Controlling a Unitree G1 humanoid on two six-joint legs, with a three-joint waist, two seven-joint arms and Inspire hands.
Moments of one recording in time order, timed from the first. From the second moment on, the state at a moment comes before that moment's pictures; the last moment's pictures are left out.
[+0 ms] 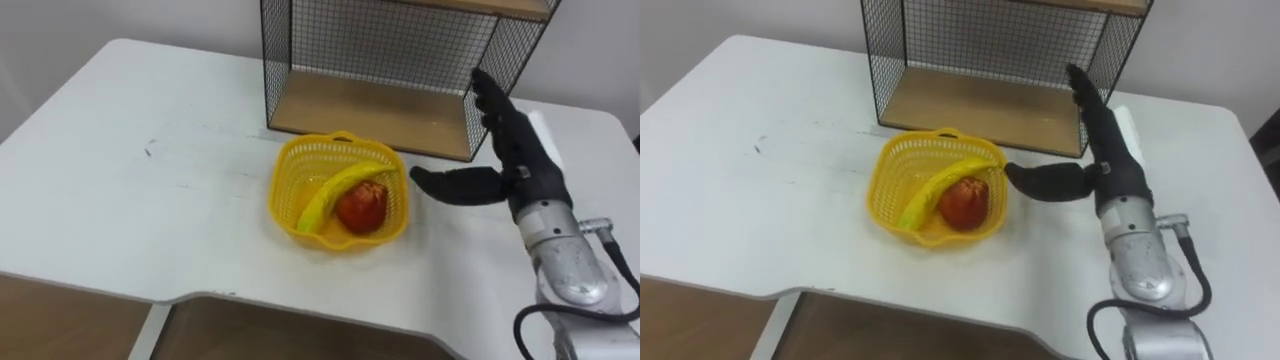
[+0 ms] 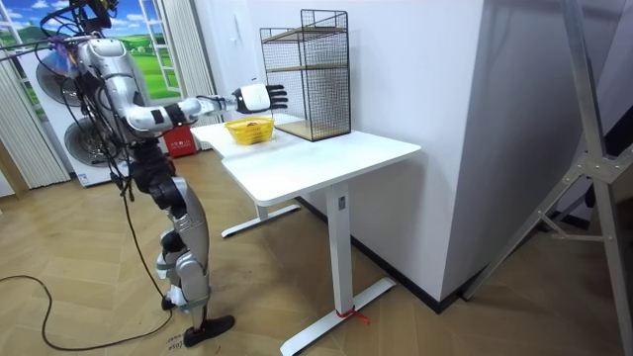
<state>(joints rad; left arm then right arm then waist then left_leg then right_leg) 0.30 0.21 0.15 1.01 0.05 0.10 0.14 0.09 -0.31 -0.07 -0.15 0.00 0.15 -0.08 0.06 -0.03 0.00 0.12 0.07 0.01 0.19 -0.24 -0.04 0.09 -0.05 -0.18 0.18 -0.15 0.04</state>
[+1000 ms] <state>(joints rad) 0.35 0.21 0.43 0.04 -0.22 -0.11 0.88 0.30 -0.30 -0.19 -0.05 0.03 -0.03 -0.41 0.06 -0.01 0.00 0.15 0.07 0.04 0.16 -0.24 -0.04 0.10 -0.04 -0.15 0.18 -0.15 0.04</state>
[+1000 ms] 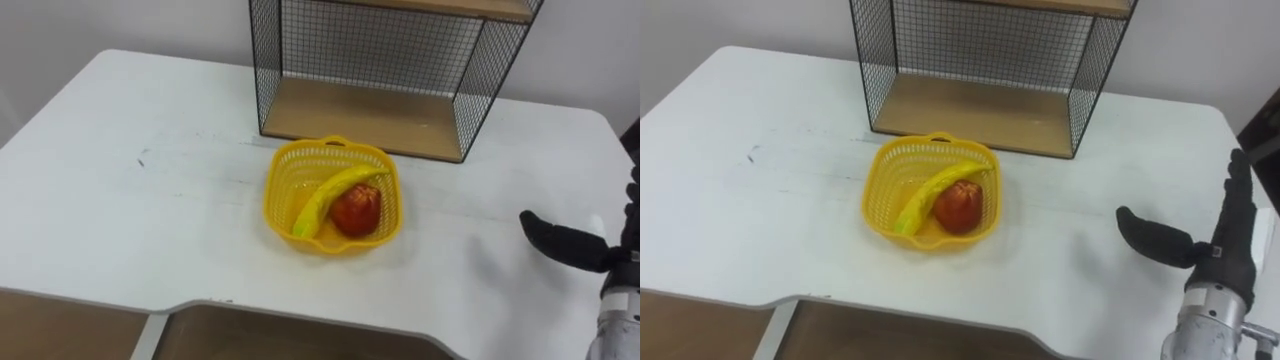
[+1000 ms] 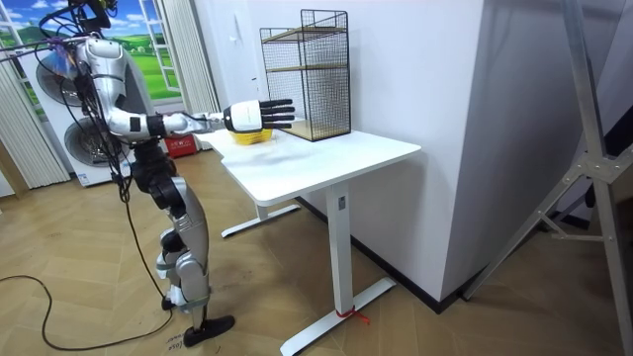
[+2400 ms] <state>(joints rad) 0.27 0.21 0.09 -0.09 -0.35 -0.17 0.27 0.31 -0.24 -0.09 -0.04 0.48 -0.11 -0.03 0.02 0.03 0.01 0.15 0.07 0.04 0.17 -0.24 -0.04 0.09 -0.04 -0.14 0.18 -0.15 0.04</state>
